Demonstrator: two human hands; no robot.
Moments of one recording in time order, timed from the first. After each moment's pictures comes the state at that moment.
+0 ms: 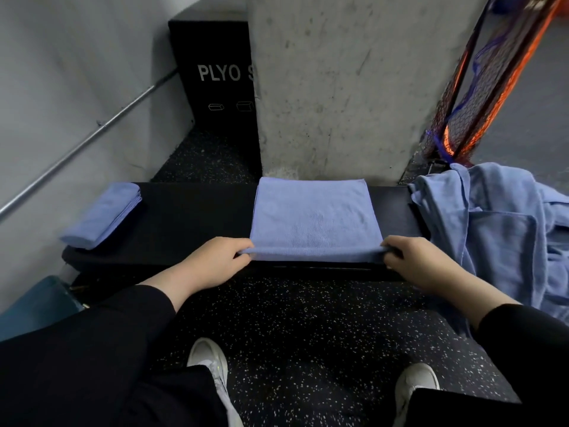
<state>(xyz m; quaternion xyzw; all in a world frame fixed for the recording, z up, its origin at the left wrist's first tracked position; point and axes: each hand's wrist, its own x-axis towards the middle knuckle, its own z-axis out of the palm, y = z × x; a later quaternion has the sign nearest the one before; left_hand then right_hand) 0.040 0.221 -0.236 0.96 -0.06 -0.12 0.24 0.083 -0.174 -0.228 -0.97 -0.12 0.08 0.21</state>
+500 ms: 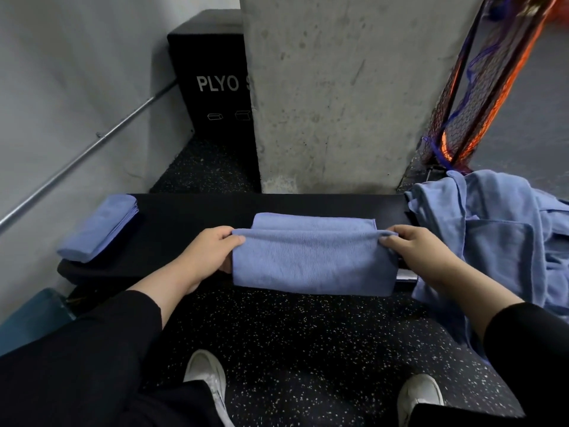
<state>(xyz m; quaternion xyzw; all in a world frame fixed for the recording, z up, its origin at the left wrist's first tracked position) 0.058 0.215 -0.219 0.82 0.10 -0.08 0.55 0.099 -0.170 -0.211 -0.86 -0.01 0.10 0.50</state>
